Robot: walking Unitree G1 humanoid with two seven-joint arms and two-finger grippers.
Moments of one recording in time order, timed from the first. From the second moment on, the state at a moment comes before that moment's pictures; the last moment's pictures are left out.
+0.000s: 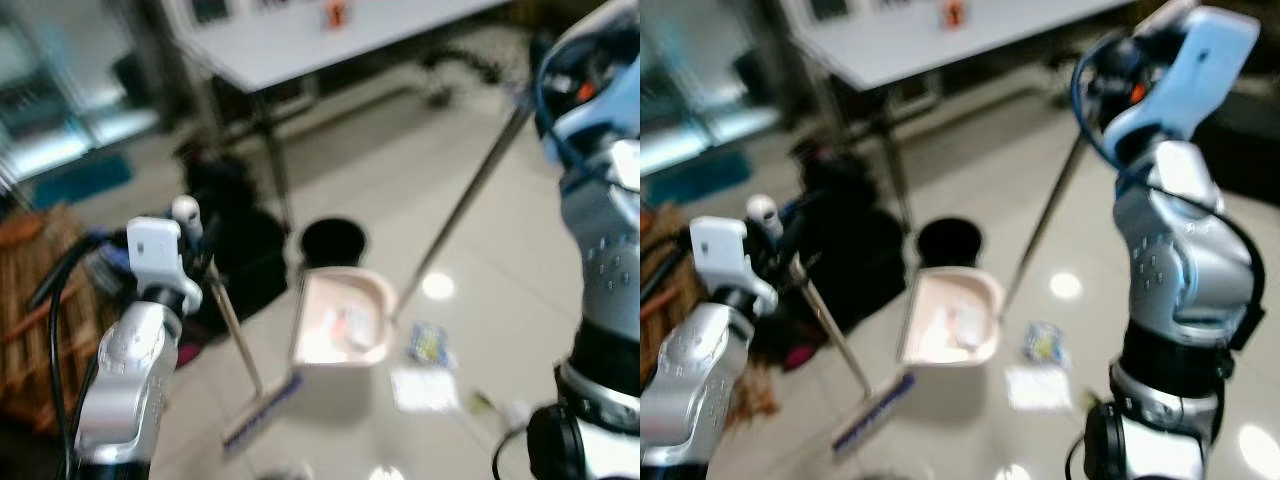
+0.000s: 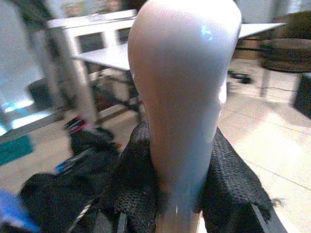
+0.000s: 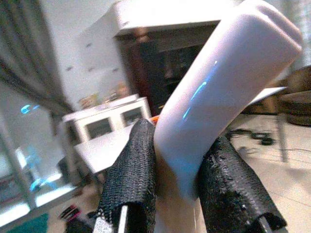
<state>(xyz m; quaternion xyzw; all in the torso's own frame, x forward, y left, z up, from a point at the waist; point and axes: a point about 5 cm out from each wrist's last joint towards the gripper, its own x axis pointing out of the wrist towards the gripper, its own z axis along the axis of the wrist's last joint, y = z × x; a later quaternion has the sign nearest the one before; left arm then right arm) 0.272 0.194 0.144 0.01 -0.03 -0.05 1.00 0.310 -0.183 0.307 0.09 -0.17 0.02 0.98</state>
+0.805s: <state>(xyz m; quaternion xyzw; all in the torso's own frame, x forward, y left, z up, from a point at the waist) 0.274 0.204 0.139 0.02 -0.02 -0.03 1.00 0.314 -0.171 0.326 0.11 -0.20 0.05 0.97</state>
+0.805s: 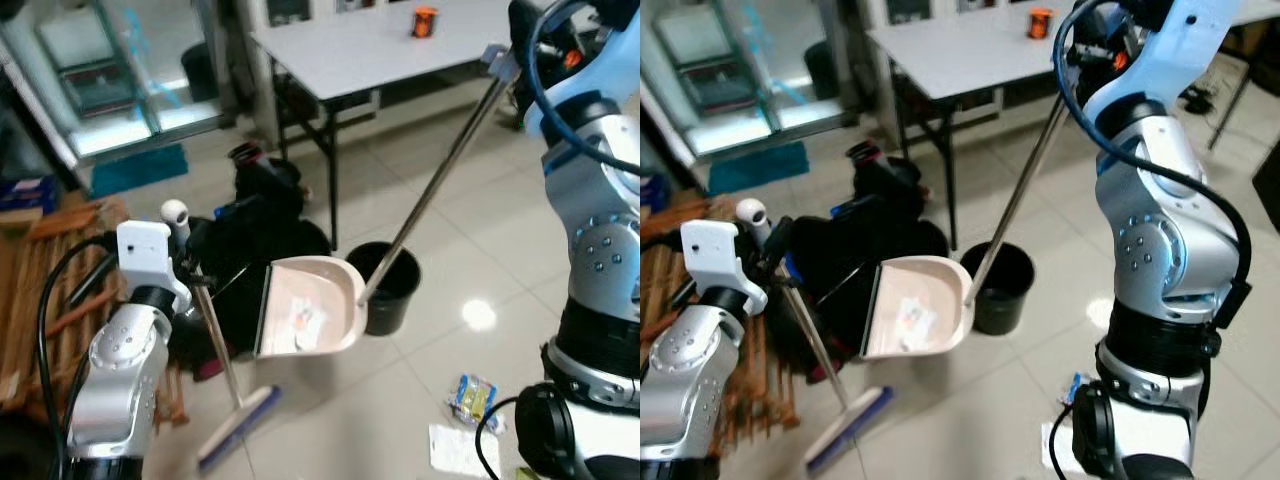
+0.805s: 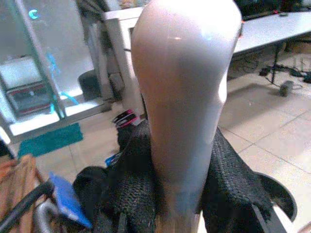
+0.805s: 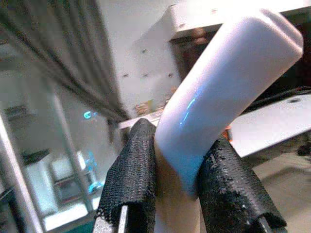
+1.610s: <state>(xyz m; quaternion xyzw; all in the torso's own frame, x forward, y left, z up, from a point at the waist) 0.282 0.185 0.135 0.00 -0.01 -0.07 1.00 0.309 -0.206 0.316 0.11 -0.21 -0.04 0.97</state>
